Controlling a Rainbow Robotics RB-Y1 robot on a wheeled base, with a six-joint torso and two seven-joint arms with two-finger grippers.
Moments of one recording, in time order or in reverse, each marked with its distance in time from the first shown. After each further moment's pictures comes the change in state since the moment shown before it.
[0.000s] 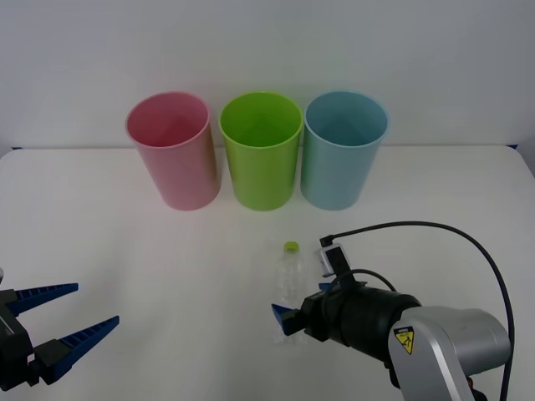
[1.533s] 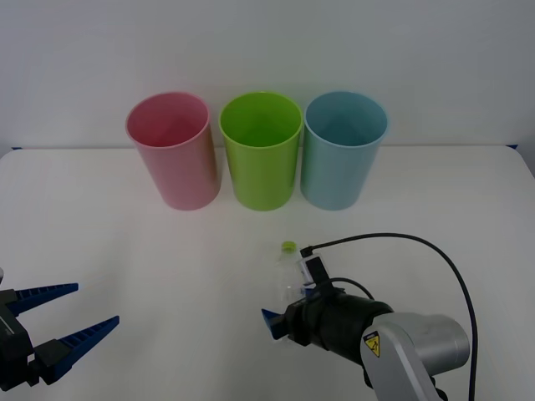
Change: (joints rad) right arm -0.044 -0.004 0.065 0.187 0.000 0.158 0.031; left arm 0.000 0.000 0.000 0.000 0.000 0.000 0.000
